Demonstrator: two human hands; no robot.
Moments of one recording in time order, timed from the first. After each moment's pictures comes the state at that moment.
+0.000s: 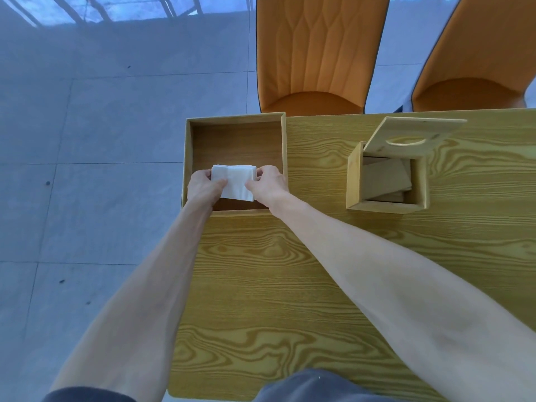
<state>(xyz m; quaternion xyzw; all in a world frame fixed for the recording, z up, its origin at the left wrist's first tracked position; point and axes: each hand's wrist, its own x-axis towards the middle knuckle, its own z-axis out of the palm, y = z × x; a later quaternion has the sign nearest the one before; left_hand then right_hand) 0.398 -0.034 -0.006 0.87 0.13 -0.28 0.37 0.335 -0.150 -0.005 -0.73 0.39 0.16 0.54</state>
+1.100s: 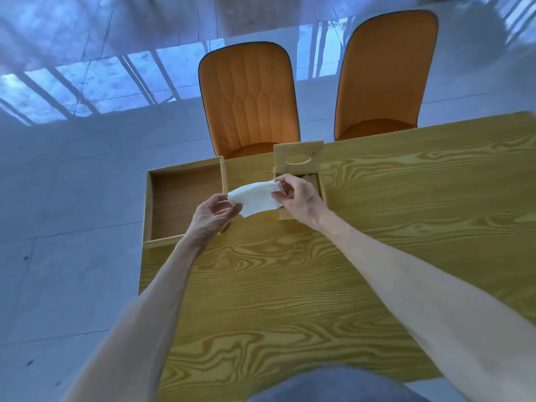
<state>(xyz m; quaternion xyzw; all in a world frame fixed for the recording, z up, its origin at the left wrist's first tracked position) 0.273 -0.101 0.068 0.78 -0.09 -0.35 0.51 0.158 -0.297 0.071 -0.83 0.23 -0.05 0.50</state>
